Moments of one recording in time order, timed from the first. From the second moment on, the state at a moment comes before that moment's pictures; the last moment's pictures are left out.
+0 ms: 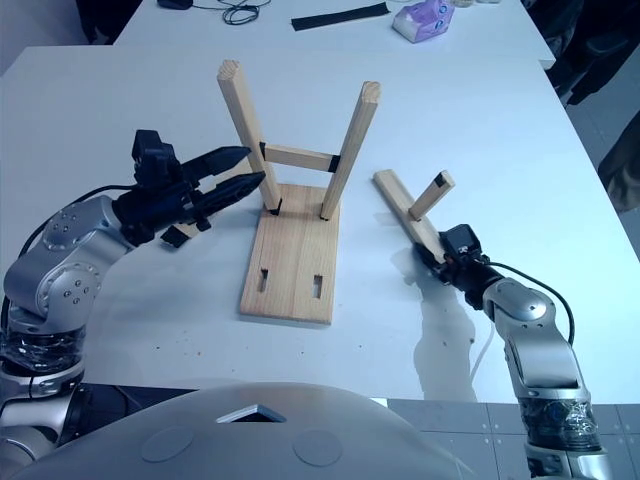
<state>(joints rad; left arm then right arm) -0.15 0.51 0.06 -0.44 -0.73 0.53 -0.71 0.27 -0.59 -0.13 -0.21 0.18 0.43 0.49</state>
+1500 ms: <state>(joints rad) -0.35 0.44 0.12 -0.49 -1.33 0.79 -0.61 -0.22 -0.81 -0.28 -0.50 1.20 0.85 0.93</state>
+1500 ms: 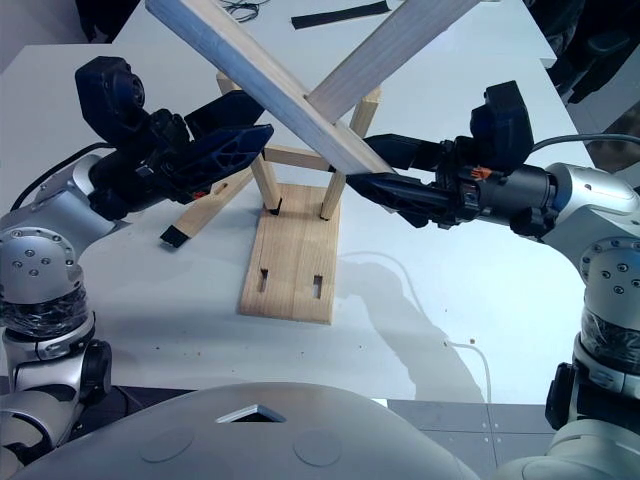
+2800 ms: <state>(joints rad) -0.36 0.47 0.05 -0.50 -1.31 0.84 -0.68 -0.23 -0.86 -0.11 -0.53 0.99 0.71 1.08</state>
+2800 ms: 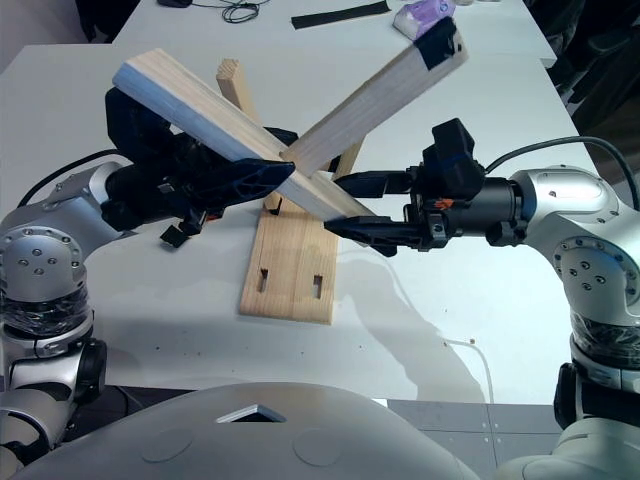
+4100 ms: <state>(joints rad) -0.08 0.84 0.00 -0.47 -0.71 0.40 -1.16 0.17 -0.95 -0.31 -0.47 0.80 0.63 1.18</state>
